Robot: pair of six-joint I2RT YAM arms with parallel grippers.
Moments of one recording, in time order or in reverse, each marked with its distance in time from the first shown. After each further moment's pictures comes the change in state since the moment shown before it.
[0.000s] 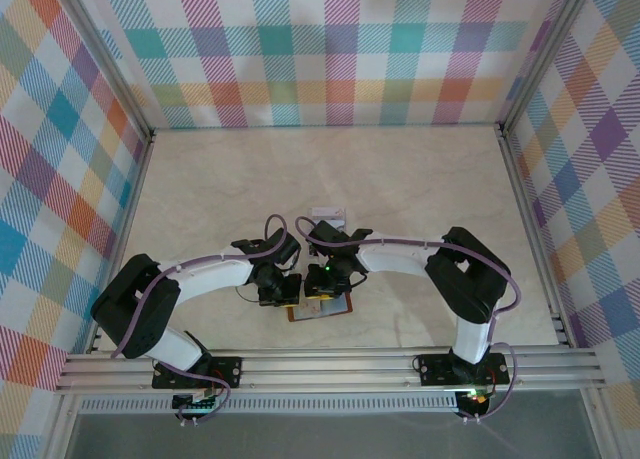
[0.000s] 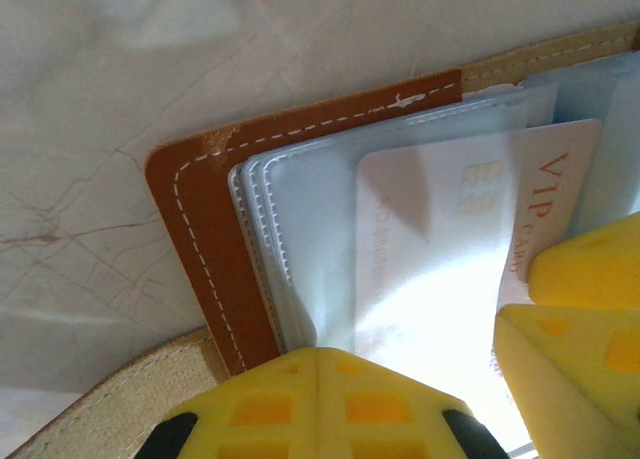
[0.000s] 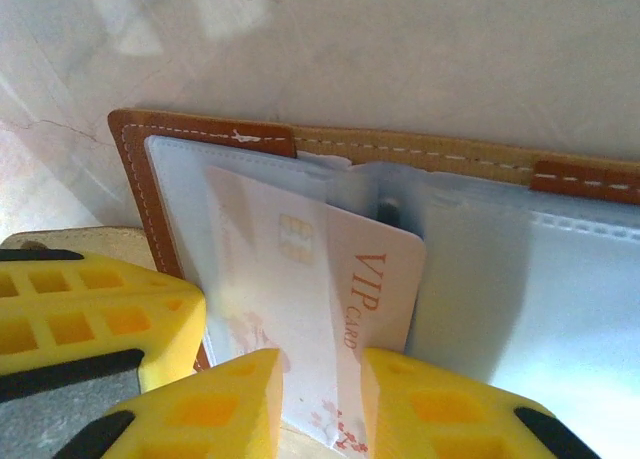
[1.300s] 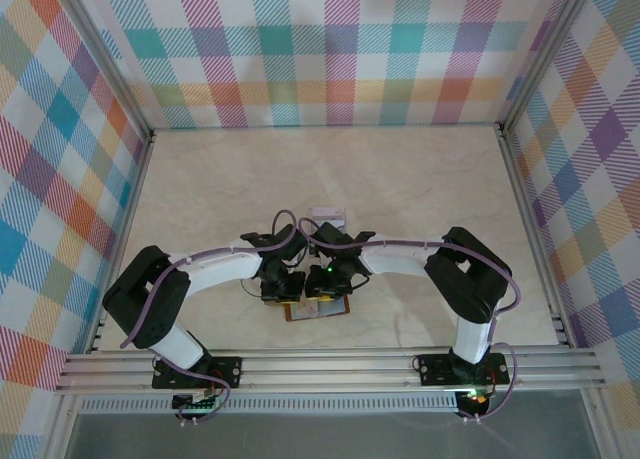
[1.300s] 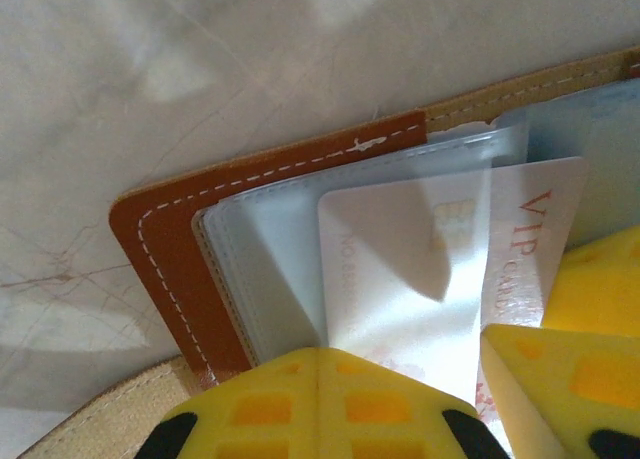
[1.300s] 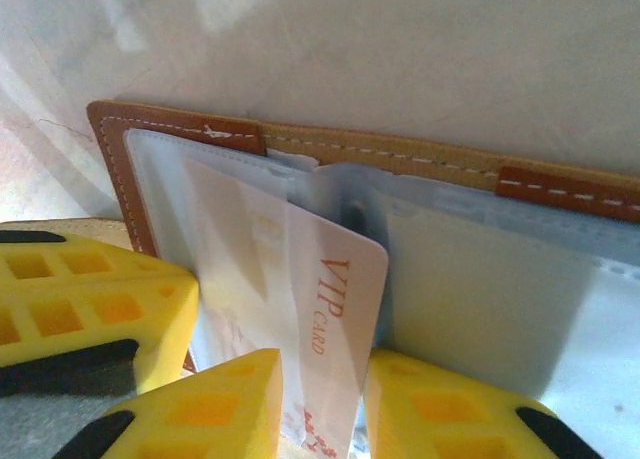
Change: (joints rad) left arm -0.018 0.074 0.092 -0.083 -0.056 0.053; right arm -0.011 -0.001 -0.054 0.082 -0.037 0.006
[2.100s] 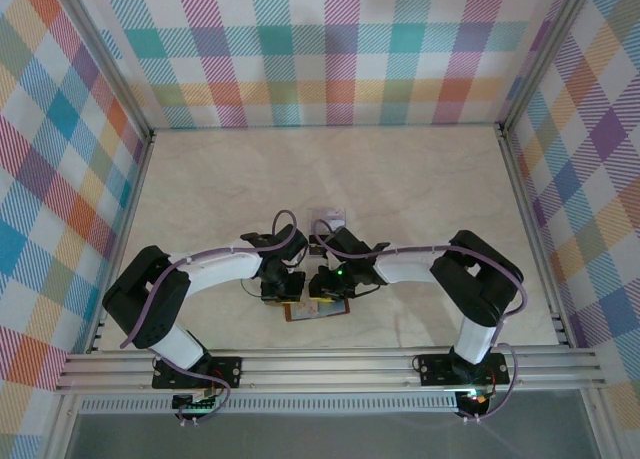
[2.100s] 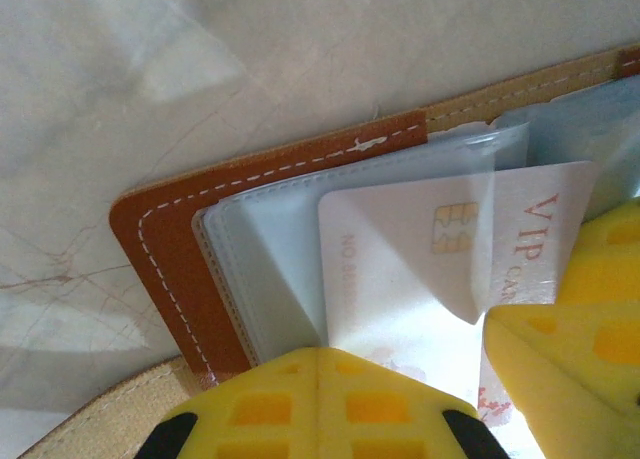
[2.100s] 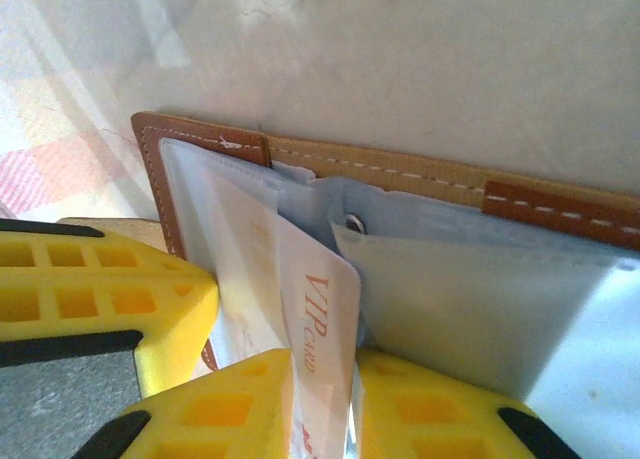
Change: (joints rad) left arm 0.000 0.000 -0.002 0.002 0.000 0.003; right arm -0.038 -0.057 -0.206 0.334 -0.101 0.072
